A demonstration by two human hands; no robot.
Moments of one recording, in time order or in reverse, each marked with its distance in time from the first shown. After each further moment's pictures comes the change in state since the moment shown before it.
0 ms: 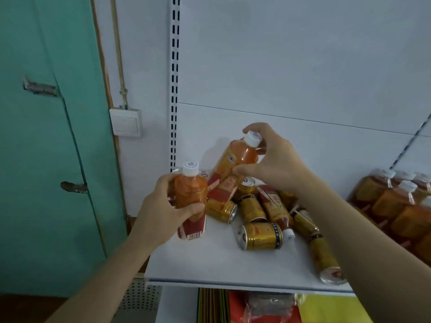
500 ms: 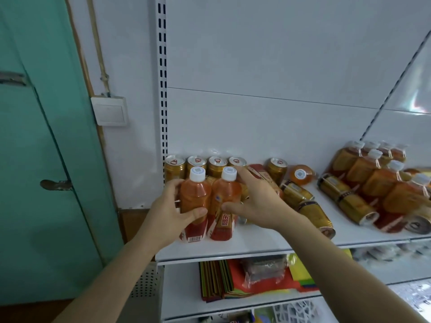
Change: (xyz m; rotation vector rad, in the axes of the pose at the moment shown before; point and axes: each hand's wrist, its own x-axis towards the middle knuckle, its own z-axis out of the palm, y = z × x) left_hand -0.022 -0.032 0.001 -0.075 -0.221 0.002; right_hand -0.098 0.012 0.079 -0.027 -0.175 0.145
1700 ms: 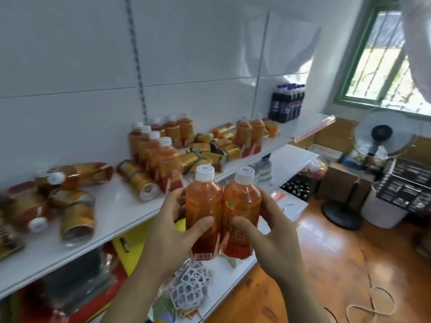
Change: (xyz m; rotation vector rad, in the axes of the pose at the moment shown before) left_hand -0.134 0.275 0.423 -0.374 -0.462 0.316; right_hand -0.427 0.186 -0.223 0.311 0.894 0.393
